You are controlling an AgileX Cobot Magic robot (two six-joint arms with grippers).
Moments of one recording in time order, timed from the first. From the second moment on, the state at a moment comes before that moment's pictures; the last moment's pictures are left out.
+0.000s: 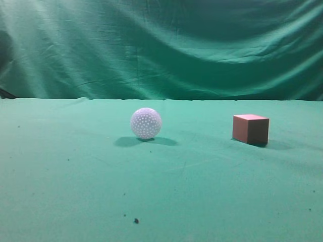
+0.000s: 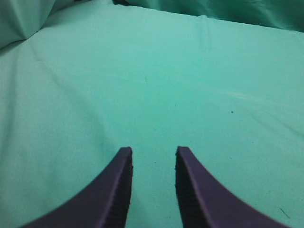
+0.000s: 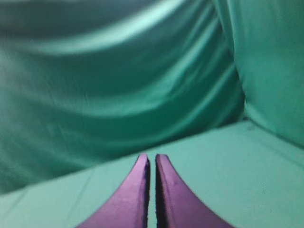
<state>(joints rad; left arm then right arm) 0.05 -0.02 0.02 0.15 0.37 -0.27 0.02 -0.01 0.03 0.23 -0.08 0.08</state>
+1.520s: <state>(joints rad) 0.05 -0.02 0.02 0.15 0.37 -0.27 0.45 1.48 -0.91 0.20 0.71 -0.28</state>
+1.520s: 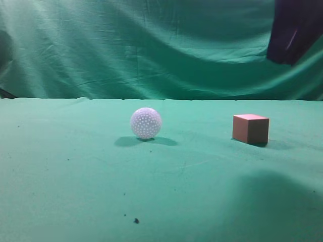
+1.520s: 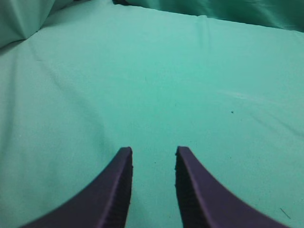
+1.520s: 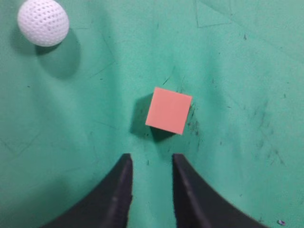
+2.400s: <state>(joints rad) 0.05 -0.02 0.02 0.15 0.37 -0.27 0.45 1.74 -1.04 0.18 0.66 -0.26</state>
